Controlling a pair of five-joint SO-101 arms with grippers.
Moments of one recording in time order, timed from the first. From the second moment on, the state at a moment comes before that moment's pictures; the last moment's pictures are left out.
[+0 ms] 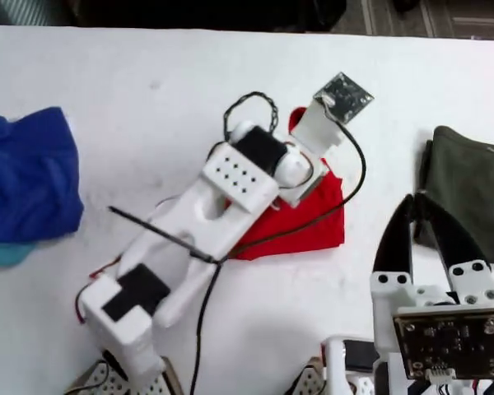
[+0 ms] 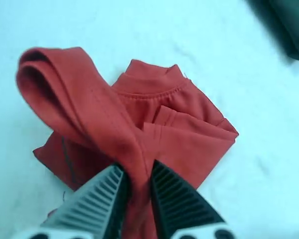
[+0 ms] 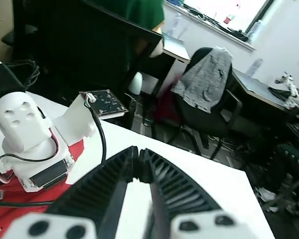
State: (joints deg) left arm 36.3 15.3 -20.9 79.3 0.2; right arm 4.0 -71.5 1.1 87.5 24.6
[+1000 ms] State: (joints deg) left arm 16.9 23.3 -30.5 97.7 -7.6; right arm 6.8 -71.5 1.1 87.5 24.6
